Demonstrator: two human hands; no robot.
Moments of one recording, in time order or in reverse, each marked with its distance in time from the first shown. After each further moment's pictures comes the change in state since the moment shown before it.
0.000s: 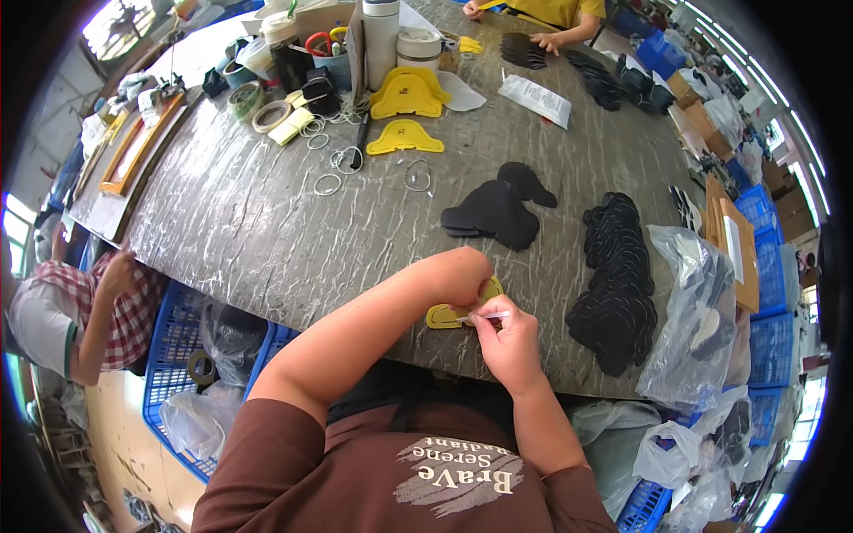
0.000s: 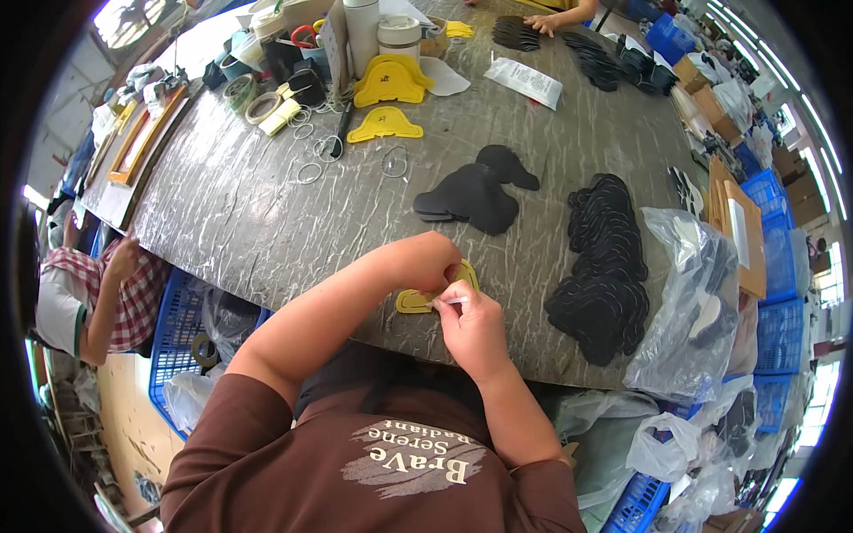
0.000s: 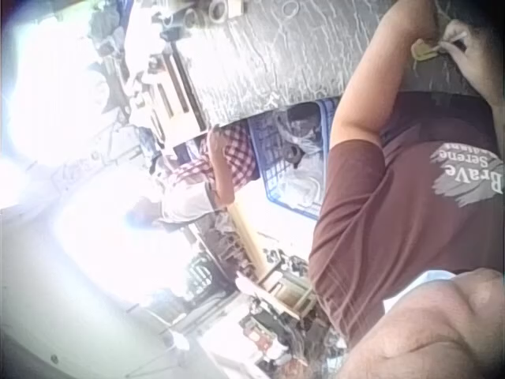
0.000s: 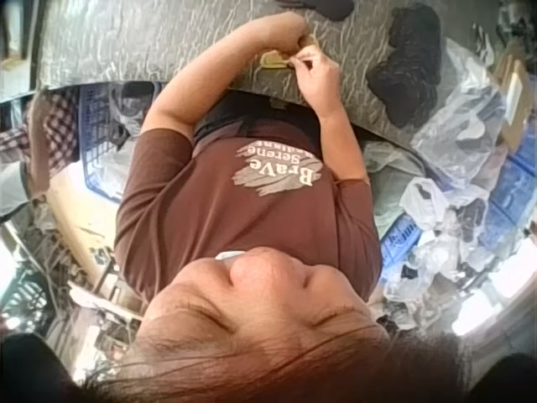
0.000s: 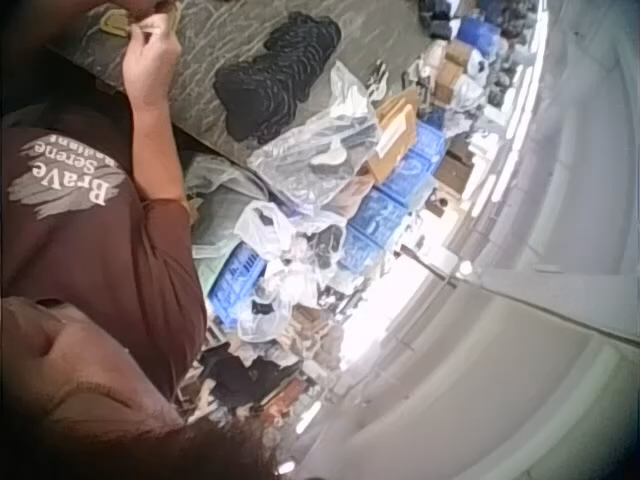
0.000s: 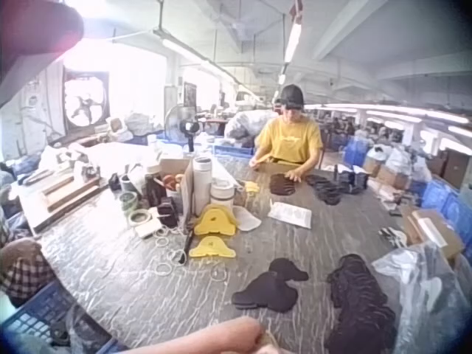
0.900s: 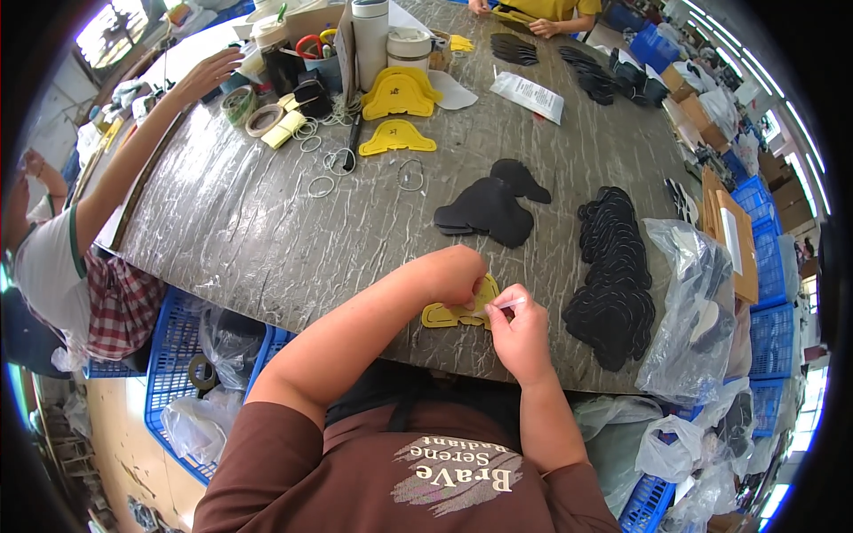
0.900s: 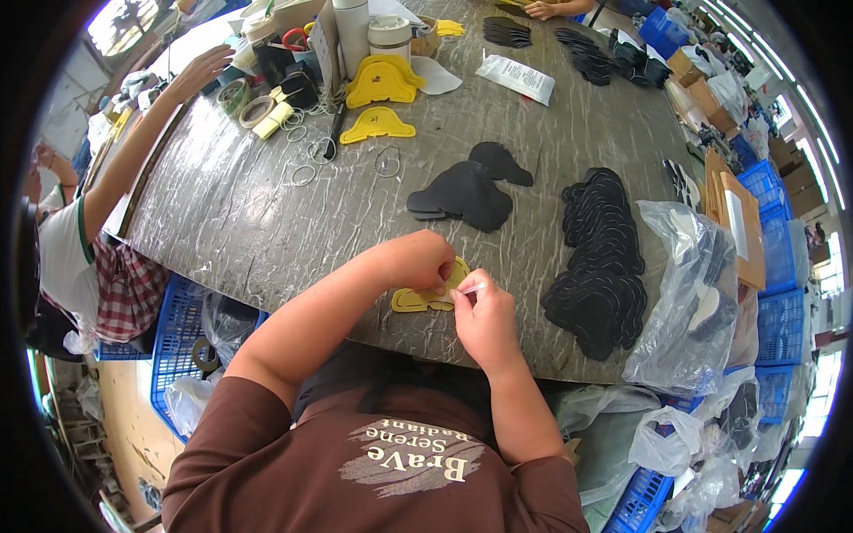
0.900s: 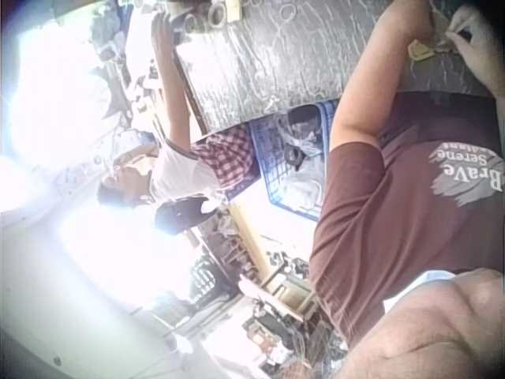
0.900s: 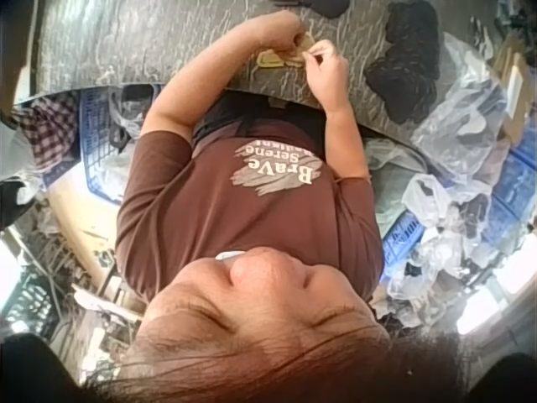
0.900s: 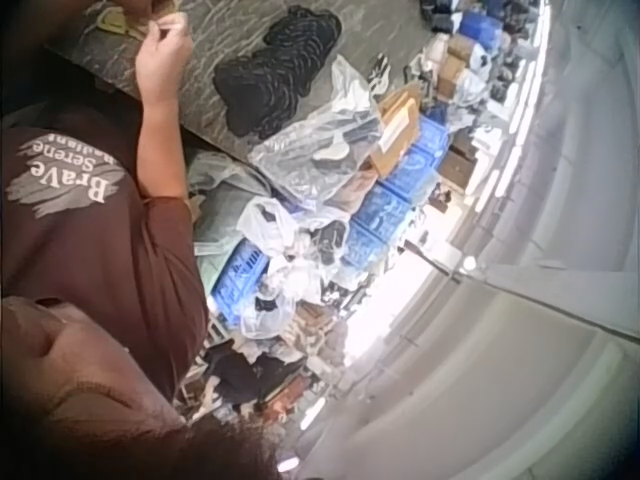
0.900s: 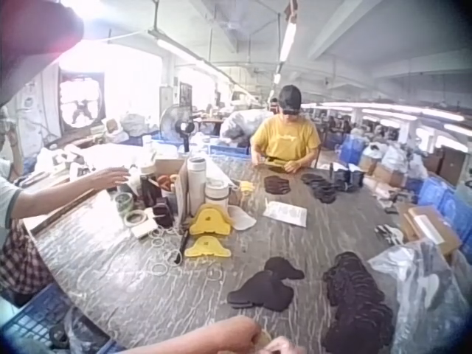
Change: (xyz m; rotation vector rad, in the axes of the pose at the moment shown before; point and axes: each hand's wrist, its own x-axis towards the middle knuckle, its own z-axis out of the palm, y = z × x) left_hand -0.003 0.002 0.000 -0.028 0.021 -0.032; right_hand 0.005 0.008 -0.016 -0.039 0.055 0.039
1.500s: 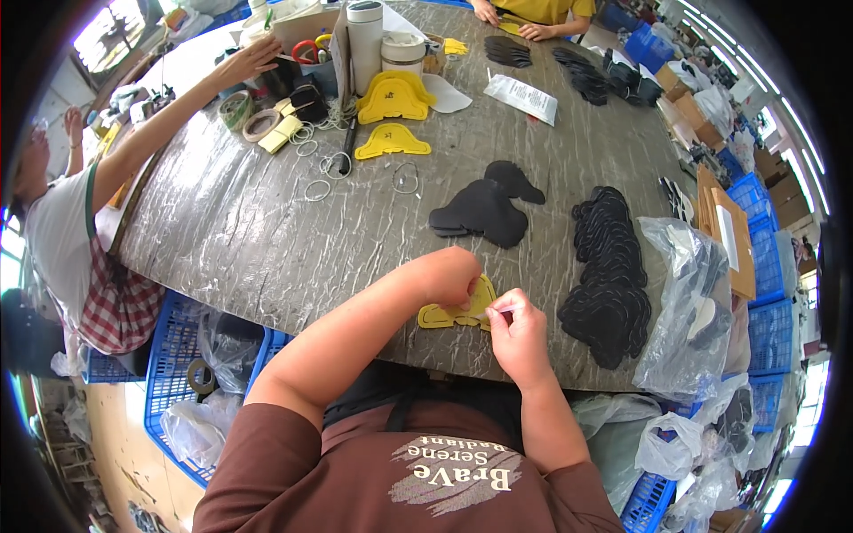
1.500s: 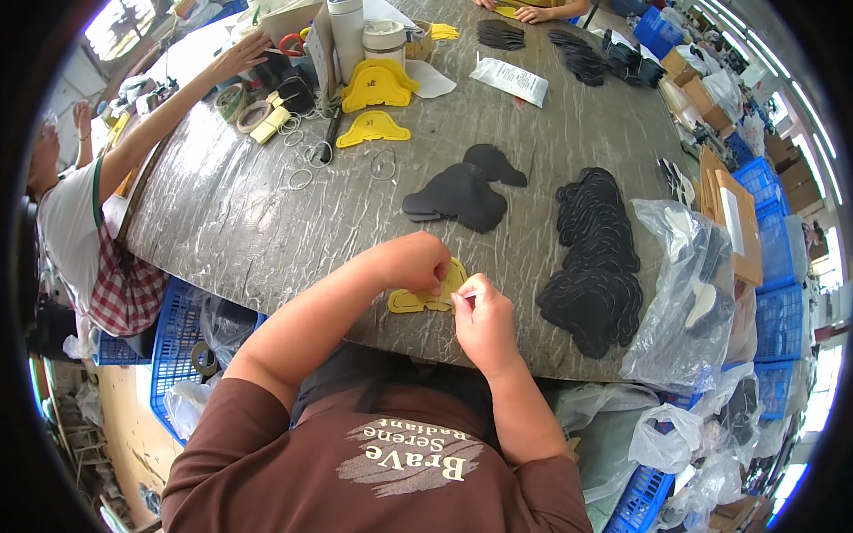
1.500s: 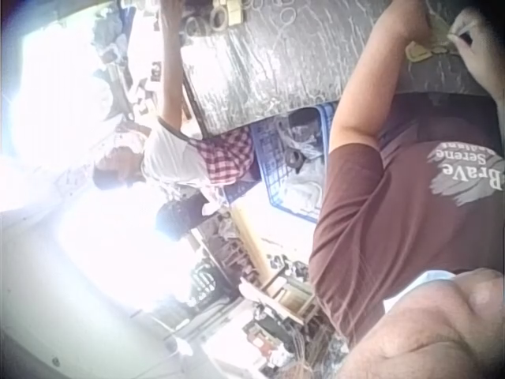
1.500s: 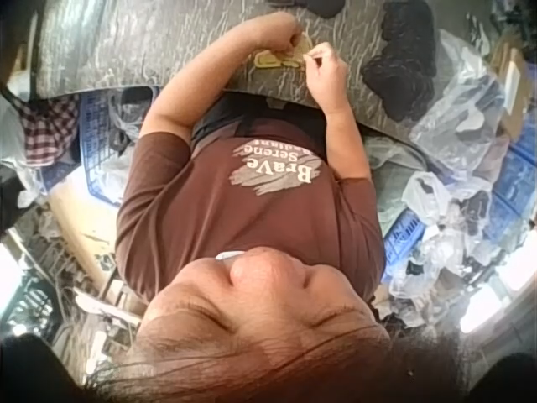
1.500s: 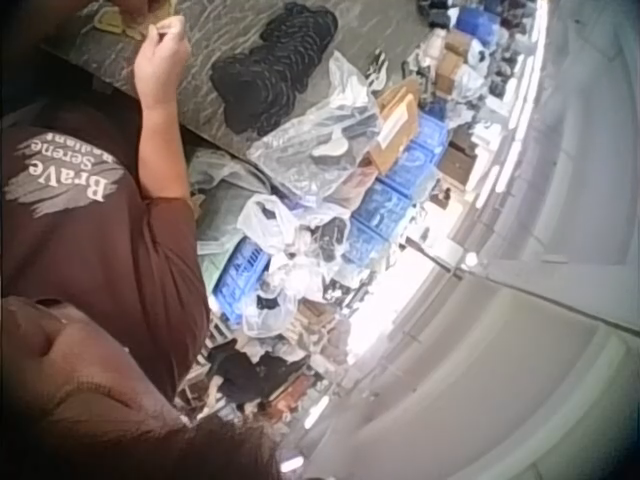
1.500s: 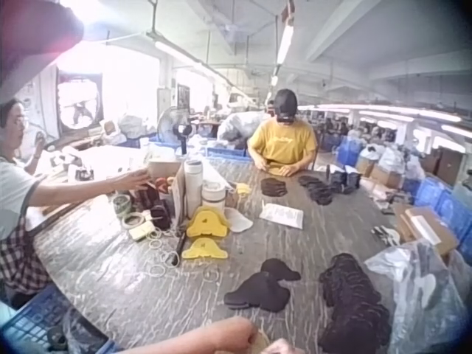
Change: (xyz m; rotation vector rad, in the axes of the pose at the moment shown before) left_hand 0.002 -0.003 0.002 0.018 -0.011 0.006; right_hand -0.006 0.006 -0.002 -0.017 0.034 -0.130
